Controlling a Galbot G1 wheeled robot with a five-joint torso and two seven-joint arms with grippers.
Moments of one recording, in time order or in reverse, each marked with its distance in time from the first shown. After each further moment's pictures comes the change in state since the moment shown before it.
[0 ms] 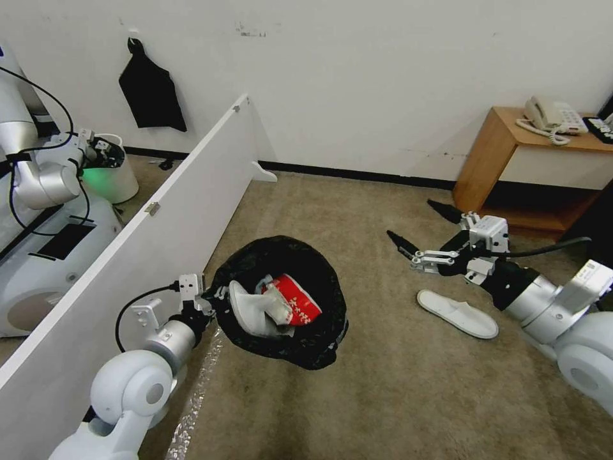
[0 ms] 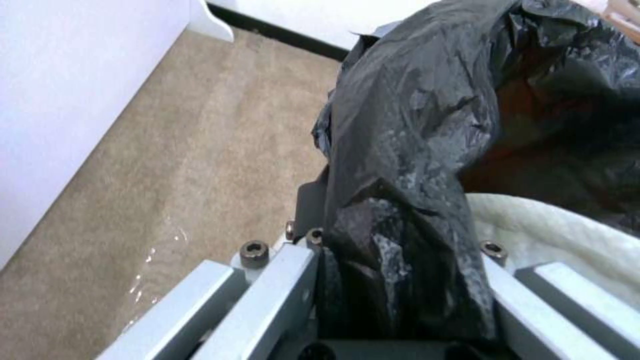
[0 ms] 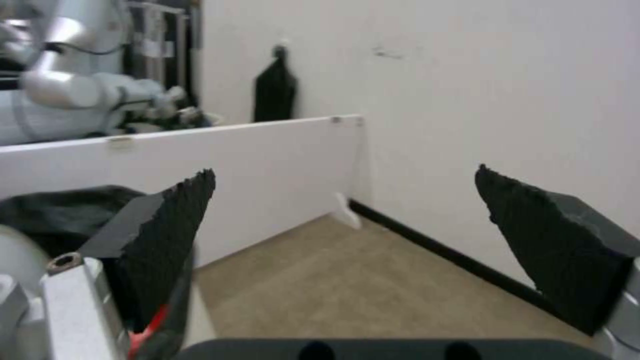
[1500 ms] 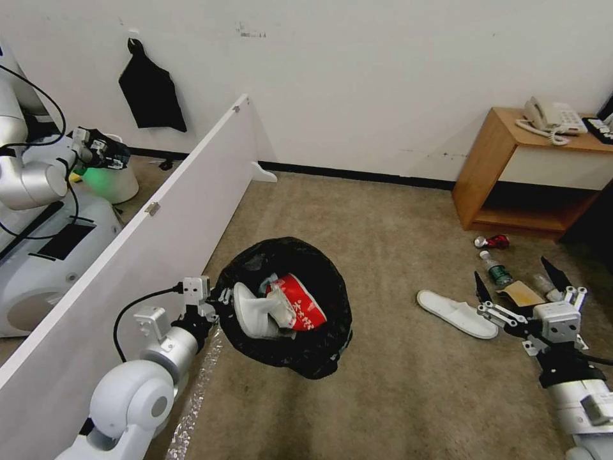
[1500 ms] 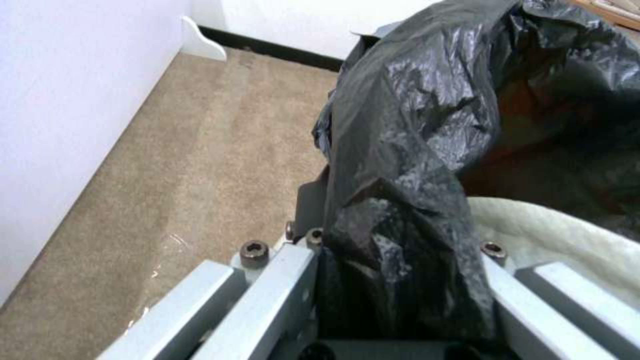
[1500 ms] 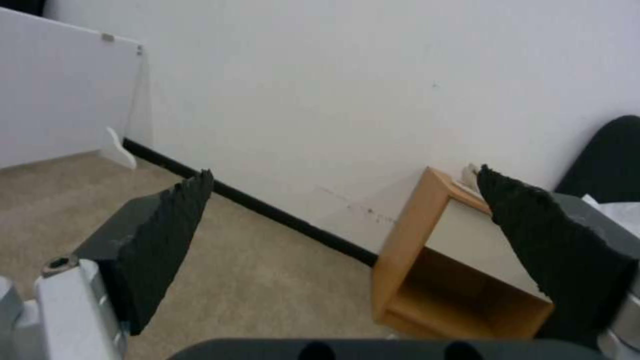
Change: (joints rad) left arm 0.063 -0.033 0.002 -0.005 0.157 -0.066 0.101; right arm -0.291 0.706 0.211 -0.005 -0.723 0.221 -0.075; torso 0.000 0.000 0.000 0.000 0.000
